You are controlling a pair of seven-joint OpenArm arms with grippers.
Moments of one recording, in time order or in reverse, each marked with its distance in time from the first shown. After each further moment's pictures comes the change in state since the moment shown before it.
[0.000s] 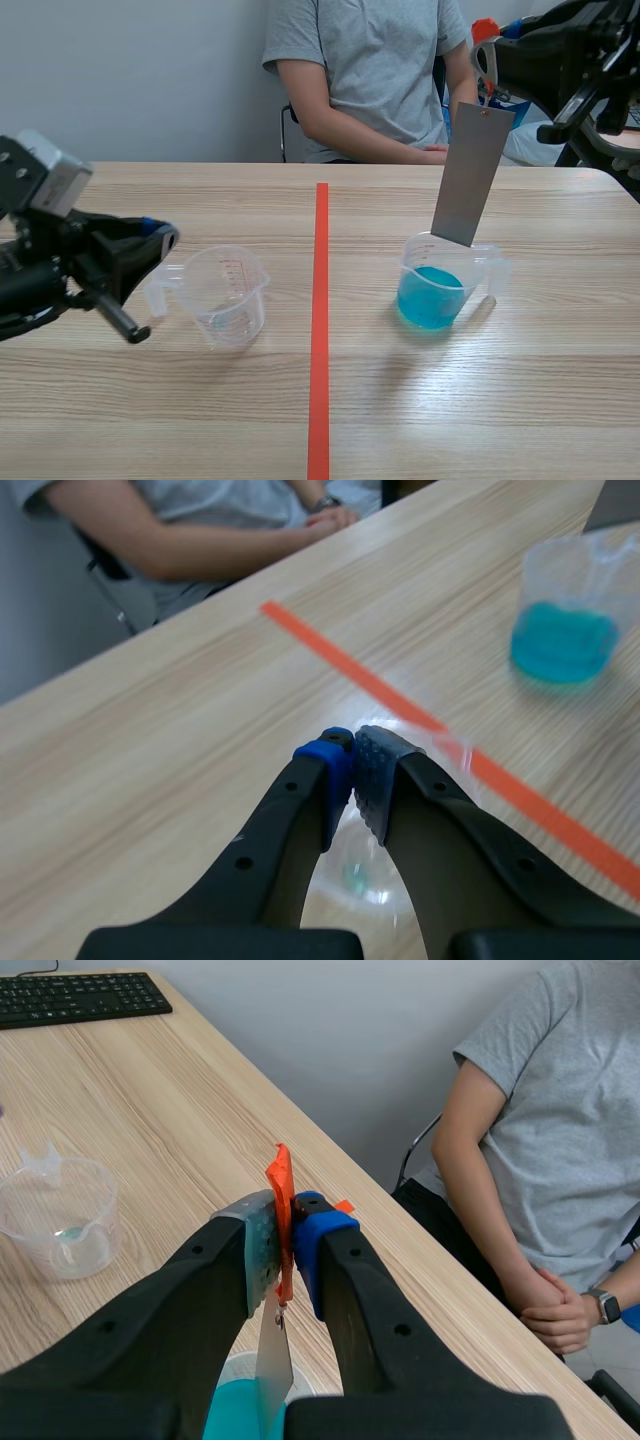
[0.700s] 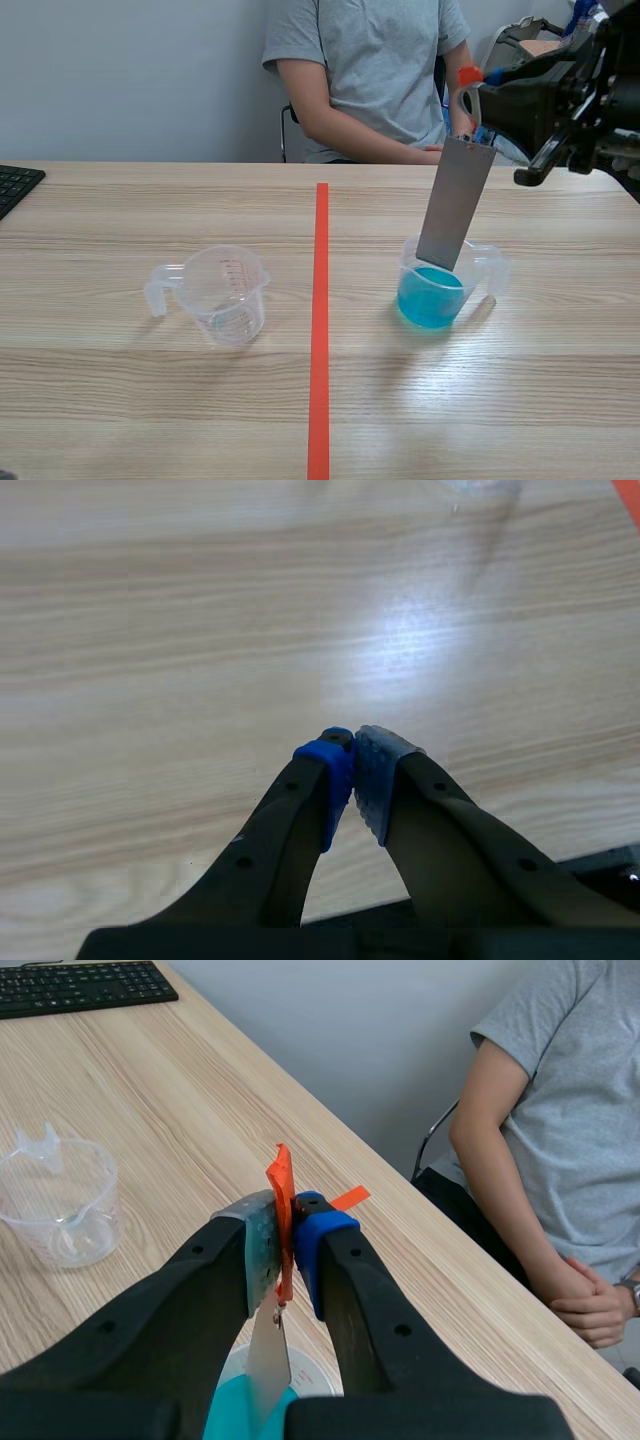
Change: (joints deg) left arm 45.3 16.2 -27.7 0.9 0.0 0.8 -2.4; right arm 0.0 0.0 -4.8 -7.9 -7.1 0.0 11.0
